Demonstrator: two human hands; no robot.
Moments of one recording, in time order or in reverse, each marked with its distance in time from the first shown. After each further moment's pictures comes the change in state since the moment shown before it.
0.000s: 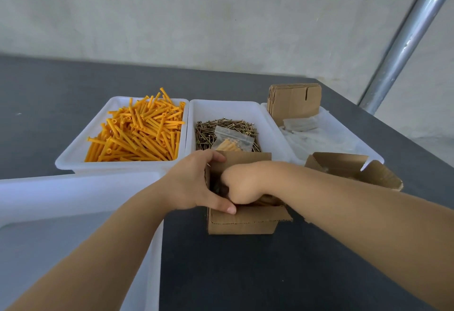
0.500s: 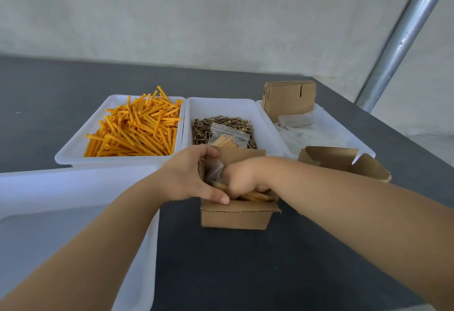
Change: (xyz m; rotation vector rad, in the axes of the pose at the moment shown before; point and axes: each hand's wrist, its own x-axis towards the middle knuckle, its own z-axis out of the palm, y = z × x) left_hand -0.002 0.000 0.001 -0.049 -0.001 -0.016; right_hand 0.003 0.009 0.008 0.205 0.042 0.040
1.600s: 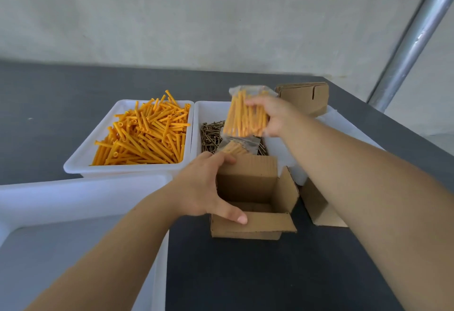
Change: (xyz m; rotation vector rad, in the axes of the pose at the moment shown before) left_hand 0.001 0.008 0.000 0.236 -0.096 -0.008; right_hand 0.058 0.064 -0.095 1.653 0.436 -0.038
